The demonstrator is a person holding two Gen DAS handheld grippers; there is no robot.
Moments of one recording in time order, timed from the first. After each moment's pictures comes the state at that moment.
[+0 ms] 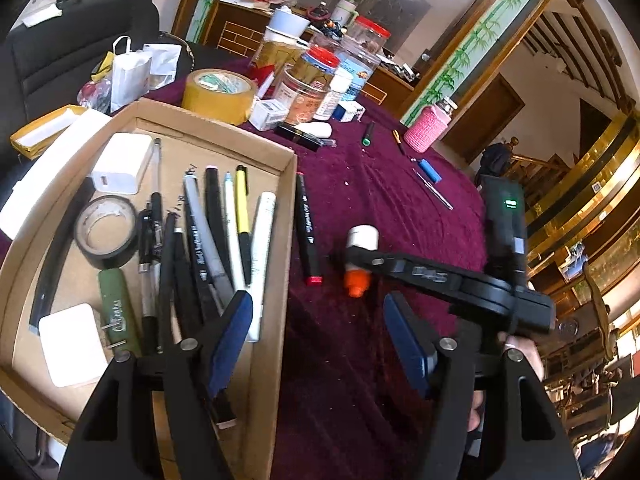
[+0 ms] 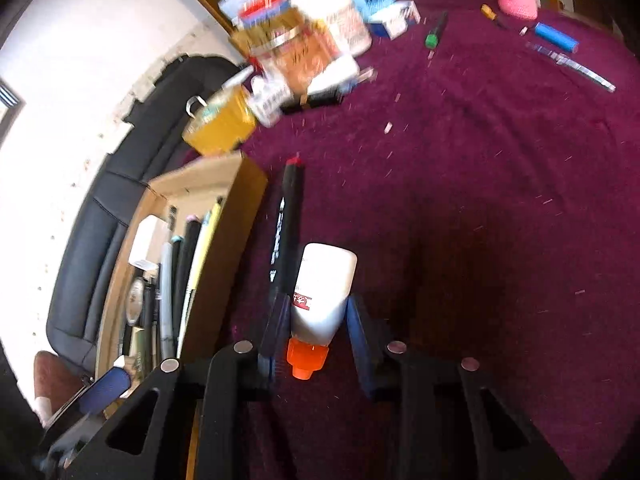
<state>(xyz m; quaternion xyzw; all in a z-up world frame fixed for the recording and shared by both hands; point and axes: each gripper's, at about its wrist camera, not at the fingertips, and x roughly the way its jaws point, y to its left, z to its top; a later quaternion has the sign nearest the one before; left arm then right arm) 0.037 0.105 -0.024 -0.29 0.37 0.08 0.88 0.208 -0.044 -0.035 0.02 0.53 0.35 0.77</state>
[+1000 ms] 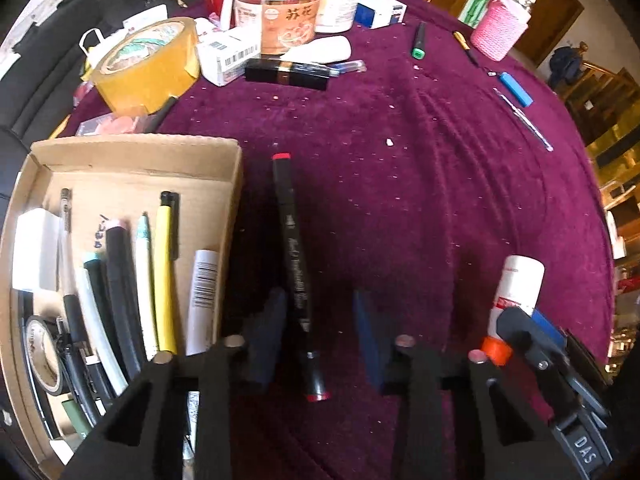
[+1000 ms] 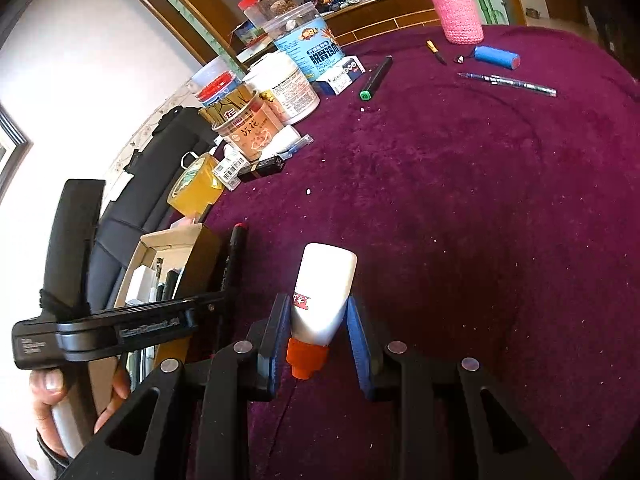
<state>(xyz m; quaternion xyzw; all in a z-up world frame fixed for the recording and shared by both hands) 0.203 0.108 -0.079 -0.18 0.56 0.15 0.79 0.235 -0.113 -0.027 0.07 0.48 0.34 0.80</state>
